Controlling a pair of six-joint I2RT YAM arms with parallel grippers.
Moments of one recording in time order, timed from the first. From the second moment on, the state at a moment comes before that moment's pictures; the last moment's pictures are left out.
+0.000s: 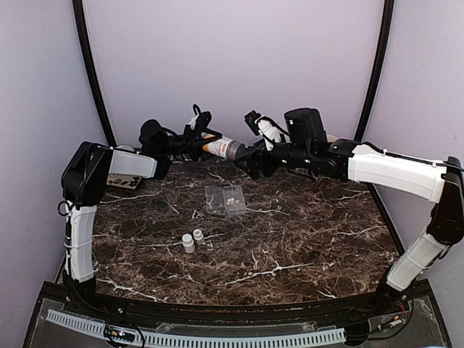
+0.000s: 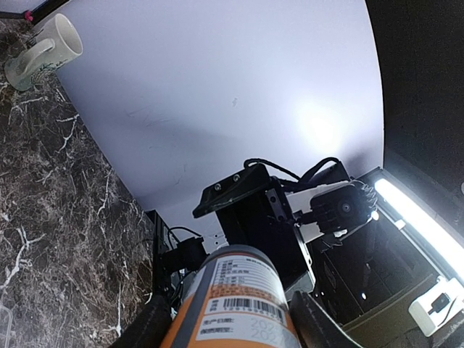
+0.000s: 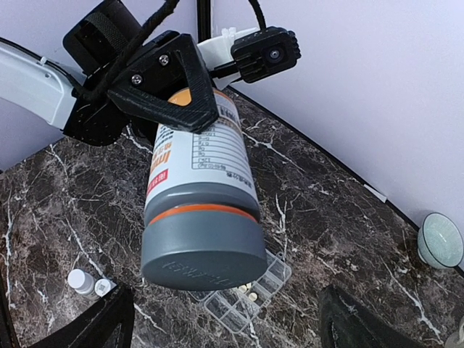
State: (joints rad) left arm -0.42 2.18 1.49 1.22 1.27 -1.66; right arm 0.81 1.57 1.32 -0.15 -0.10 -0.08
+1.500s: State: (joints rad) left arm -0.43 2.18 1.49 1.29 1.29 -1.71; right arm 0.81 1.64 1.40 -0.16 -0.15 -0.07
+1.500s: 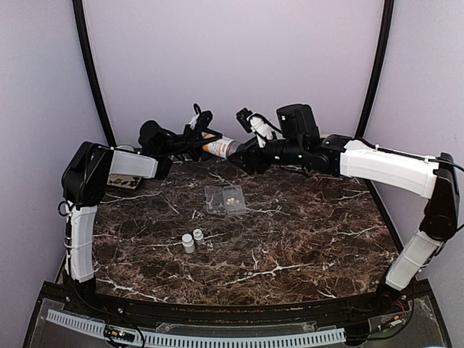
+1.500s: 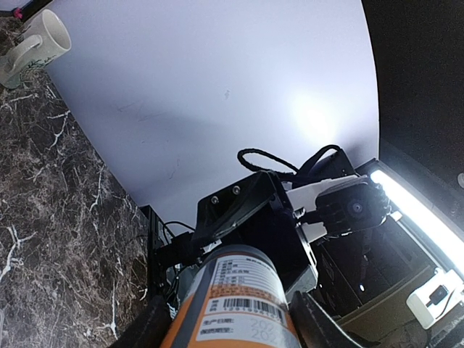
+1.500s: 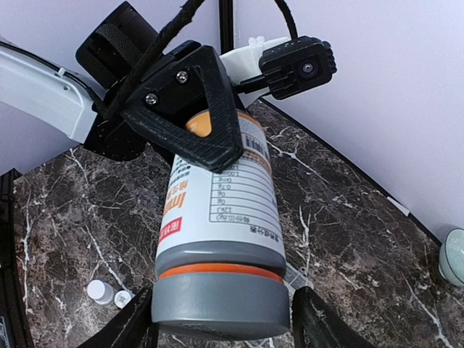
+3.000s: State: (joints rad) left arm -0.43 2.18 1.54 1.15 1.25 -1.53; right arm 0.59 1.81 1.21 0.72 -0.70 1.48
